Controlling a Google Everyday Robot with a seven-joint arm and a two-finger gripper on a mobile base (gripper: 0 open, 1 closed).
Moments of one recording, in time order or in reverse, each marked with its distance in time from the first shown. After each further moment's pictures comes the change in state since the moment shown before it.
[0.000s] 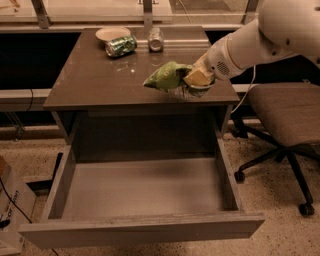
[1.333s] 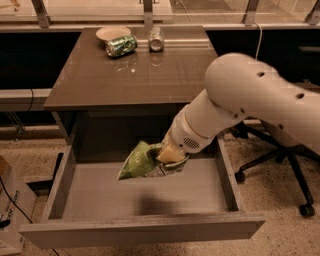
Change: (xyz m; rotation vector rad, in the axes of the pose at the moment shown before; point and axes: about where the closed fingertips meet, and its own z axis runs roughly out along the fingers) arm 0.066 0.201 0.035 -0.296 0.243 -0.113
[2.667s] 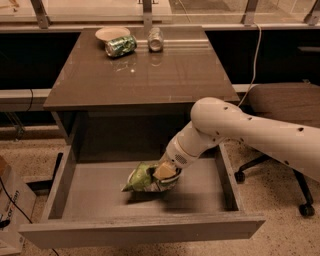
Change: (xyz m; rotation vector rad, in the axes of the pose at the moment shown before) arm 0.053 -0.029 0.128 -0.132 0.000 0.162
